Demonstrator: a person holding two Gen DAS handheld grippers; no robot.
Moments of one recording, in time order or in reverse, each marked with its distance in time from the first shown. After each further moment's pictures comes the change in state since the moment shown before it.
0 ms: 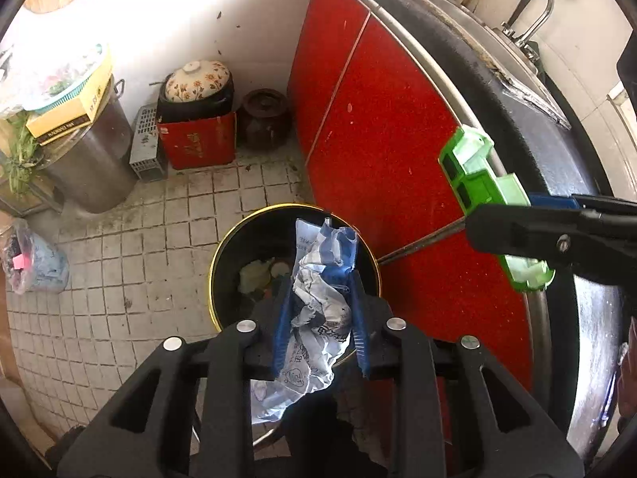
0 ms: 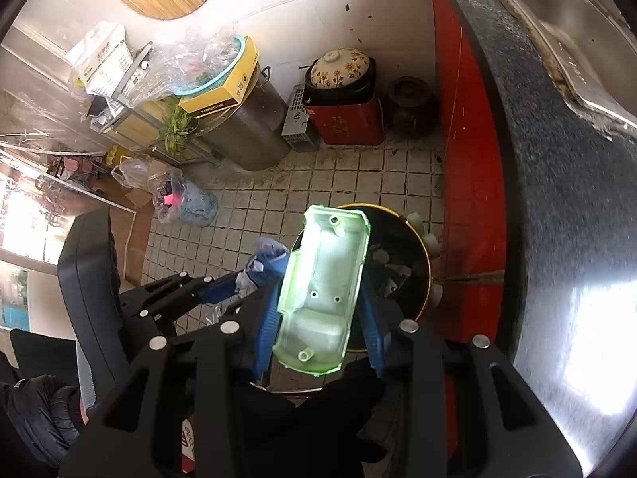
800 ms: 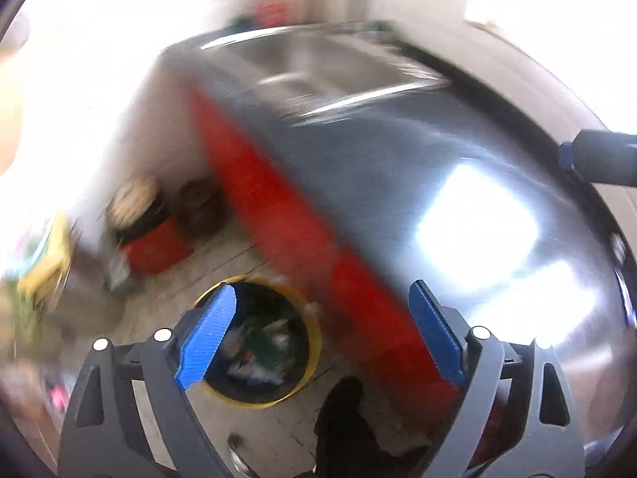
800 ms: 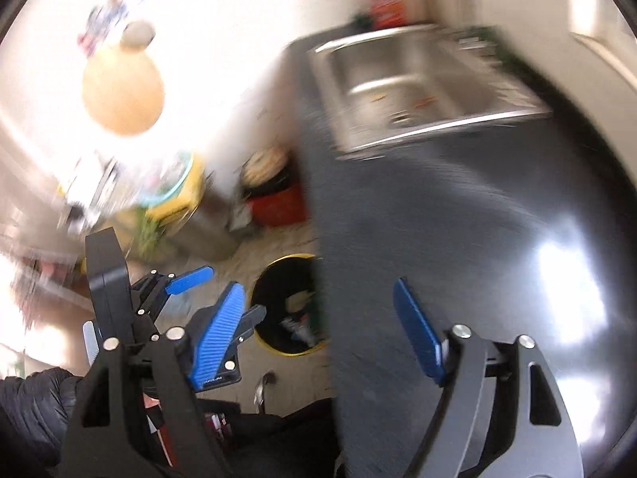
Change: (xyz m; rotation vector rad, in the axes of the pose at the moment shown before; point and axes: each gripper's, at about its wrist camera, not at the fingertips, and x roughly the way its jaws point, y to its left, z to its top) left arm -0.093 -0.172 -0.012 0.507 -0.152 -0.078; right arm -0.239 -0.069 -0.157 0.320 -0.418 -0.214
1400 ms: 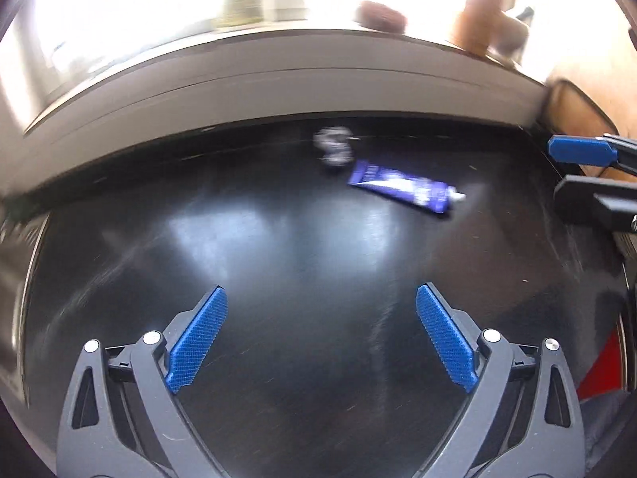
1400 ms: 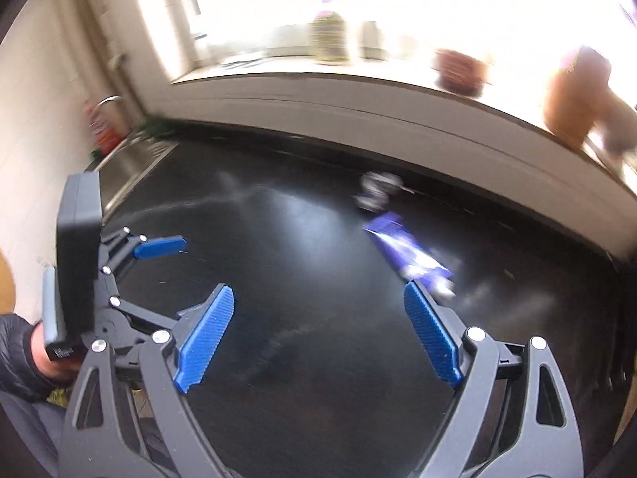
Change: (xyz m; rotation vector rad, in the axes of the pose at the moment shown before) left arm -0.034 -0.407 -0.023 0.868 0.042 -0.553; right arm -0.257 -0.203 -0.275 0.605 -0.250 -0.587
